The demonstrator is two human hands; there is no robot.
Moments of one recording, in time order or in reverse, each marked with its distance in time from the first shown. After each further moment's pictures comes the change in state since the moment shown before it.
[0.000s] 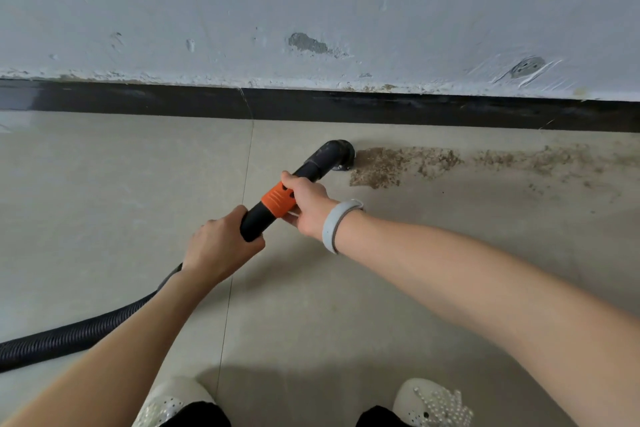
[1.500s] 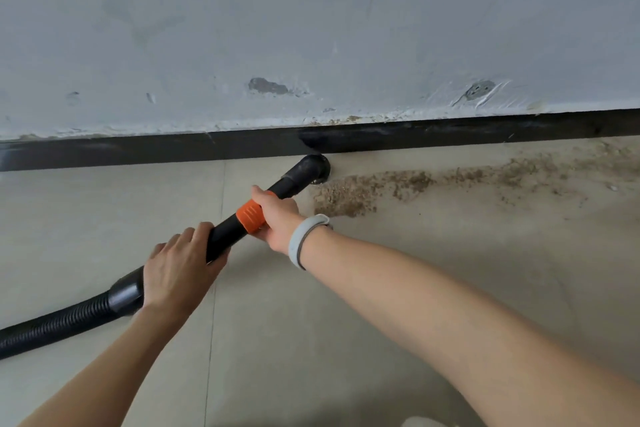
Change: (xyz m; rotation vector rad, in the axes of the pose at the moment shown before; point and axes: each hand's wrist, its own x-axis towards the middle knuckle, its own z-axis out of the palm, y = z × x) left_hand 0.030 -0.005 -0.012 0.308 0.329 0.253; right_hand 0.027 -0.025 0.008 0.109 -0.031 -0.048
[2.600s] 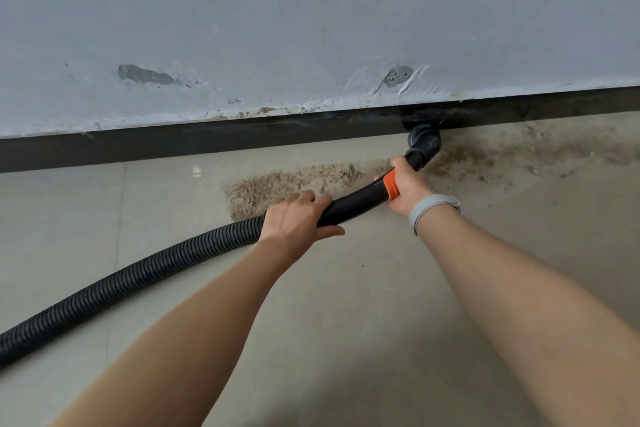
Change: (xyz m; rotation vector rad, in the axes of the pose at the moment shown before) left_hand 0.078 0.255 0.040 -0.133 -0.255 0.467; right_hand 0.020 -0.107 -0.303 0.111 0.570 -0.202
